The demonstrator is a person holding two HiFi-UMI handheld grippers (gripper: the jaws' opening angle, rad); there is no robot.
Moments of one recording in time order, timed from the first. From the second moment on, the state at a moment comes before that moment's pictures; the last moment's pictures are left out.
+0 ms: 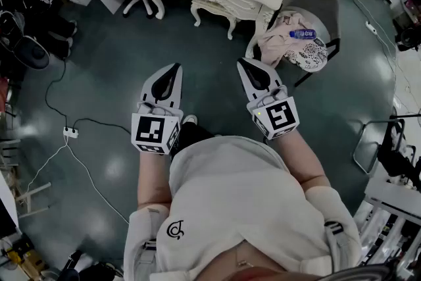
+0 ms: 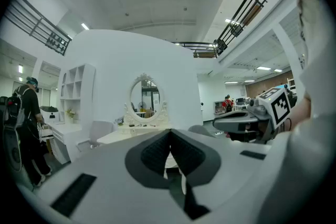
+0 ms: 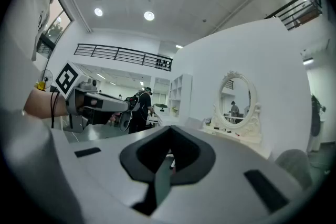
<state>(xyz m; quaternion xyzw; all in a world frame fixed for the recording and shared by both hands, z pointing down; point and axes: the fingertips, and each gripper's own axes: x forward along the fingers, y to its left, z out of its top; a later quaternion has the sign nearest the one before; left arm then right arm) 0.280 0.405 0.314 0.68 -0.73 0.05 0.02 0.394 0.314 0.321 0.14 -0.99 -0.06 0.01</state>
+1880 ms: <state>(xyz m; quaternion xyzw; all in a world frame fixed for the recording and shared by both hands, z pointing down) -0.095 0.177 0.345 0.74 -0.67 0.07 0.06 0.030 0.090 0.348 0.25 -0.97 -0.01 0.03</state>
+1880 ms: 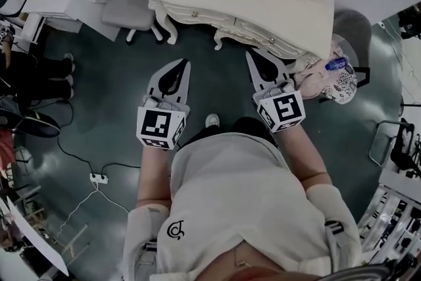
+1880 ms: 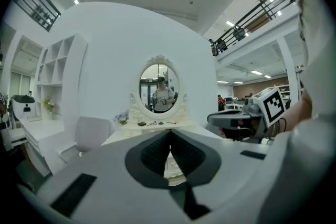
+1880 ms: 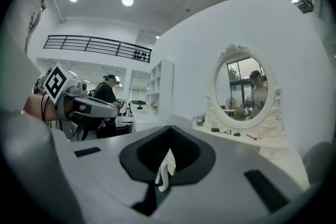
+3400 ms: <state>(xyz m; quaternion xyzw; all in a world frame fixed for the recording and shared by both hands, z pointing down) -0.200 -0.242 0.479 0.81 -0.55 0.10 0.15 -0.087 -0.273 0.447 0.30 -0.94 0.08 0.11</state>
